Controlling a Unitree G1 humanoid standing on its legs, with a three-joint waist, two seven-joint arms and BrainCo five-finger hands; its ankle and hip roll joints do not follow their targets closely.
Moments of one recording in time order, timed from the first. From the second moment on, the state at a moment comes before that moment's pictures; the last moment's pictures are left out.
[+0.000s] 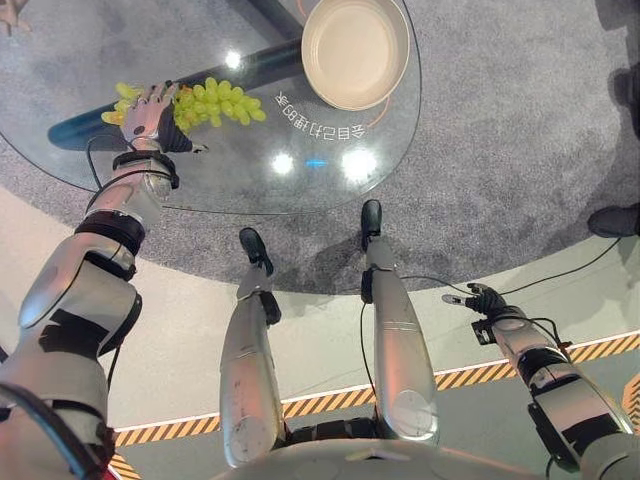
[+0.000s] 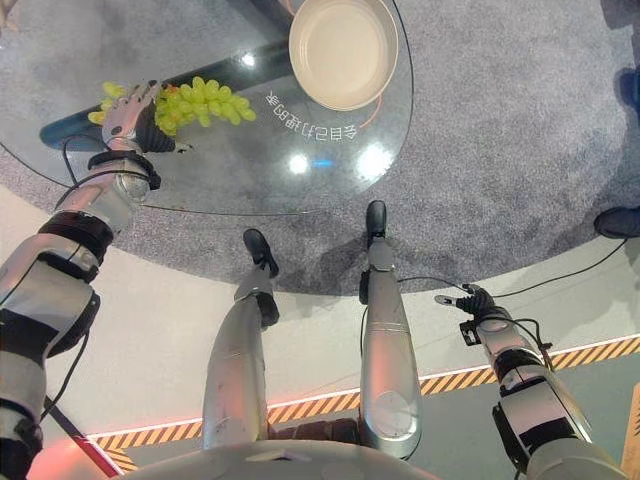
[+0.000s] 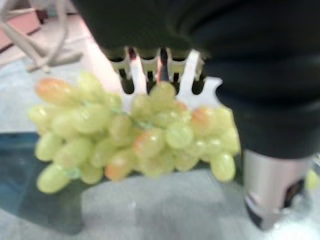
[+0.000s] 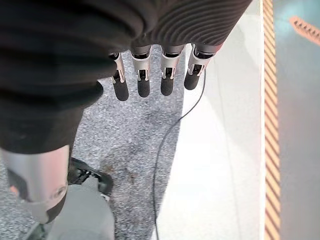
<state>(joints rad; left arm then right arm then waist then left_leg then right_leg) -1.08 0.73 -0.70 1.07 0.31 -0.04 0.40 -0.44 -0.53 0.33 1.12 0.19 0.06 -0.06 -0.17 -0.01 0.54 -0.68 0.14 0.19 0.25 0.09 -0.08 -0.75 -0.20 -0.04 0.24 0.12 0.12</state>
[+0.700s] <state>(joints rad) -1.16 0.72 -0.74 1.24 0.71 0.32 0.56 -0.45 -0.55 0.33 1.01 0.26 -0.04 -0.08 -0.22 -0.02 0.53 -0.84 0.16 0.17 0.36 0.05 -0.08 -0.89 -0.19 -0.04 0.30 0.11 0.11</state>
